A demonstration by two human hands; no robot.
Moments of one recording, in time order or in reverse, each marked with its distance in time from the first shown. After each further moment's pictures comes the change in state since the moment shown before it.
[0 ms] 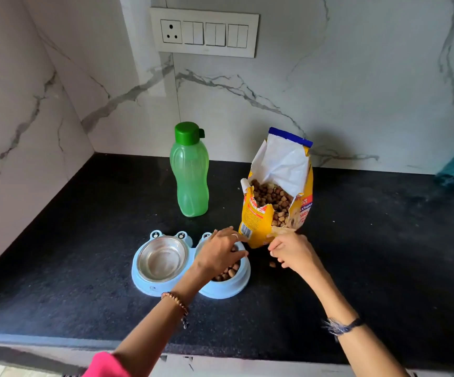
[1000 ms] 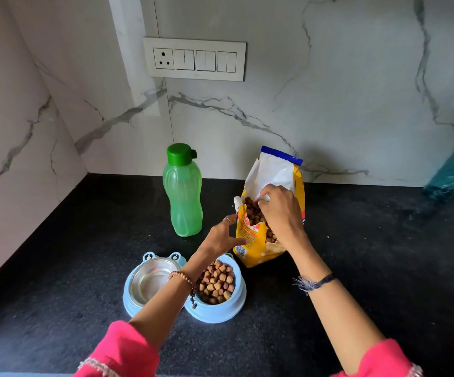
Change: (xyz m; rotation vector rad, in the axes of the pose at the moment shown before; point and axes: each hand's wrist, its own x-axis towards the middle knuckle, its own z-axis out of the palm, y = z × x) left_hand 0.055 0.020 -0.037 -0.394 -0.012 -0.226; right_hand 0.032 -0.083 -0.051 -0.142 0.585 -0.348
